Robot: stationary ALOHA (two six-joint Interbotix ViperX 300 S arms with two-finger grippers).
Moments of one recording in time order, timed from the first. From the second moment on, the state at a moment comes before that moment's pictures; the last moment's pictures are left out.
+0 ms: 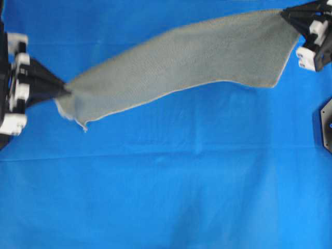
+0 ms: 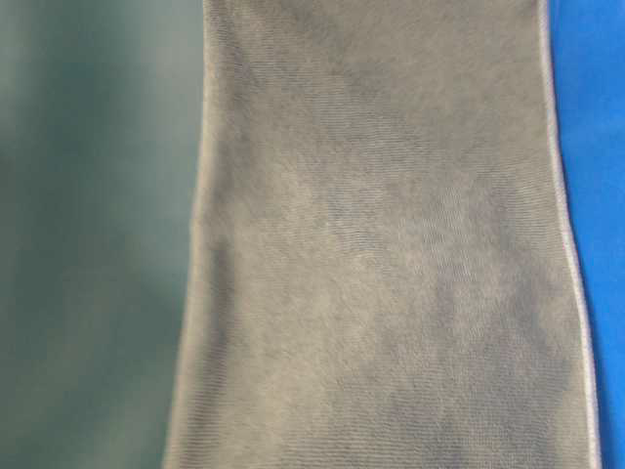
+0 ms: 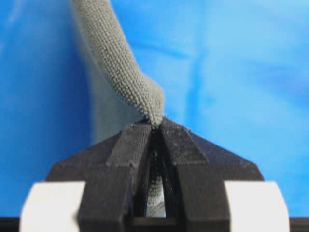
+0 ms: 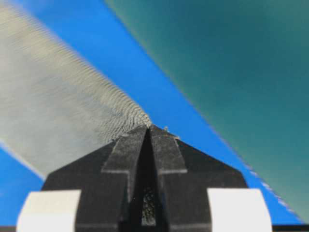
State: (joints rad) left arm 0.01 -0.83 0.89 -0.03 0.36 -0.17; right arm -0.39 -0.79 0.90 -0.73 0.49 0.73
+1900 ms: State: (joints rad) left arm -0.39 0.10 0.35 -0.05 -0.05 -0.39; right arm -0.58 -0.27 0.62 -0.74 0.23 0.71
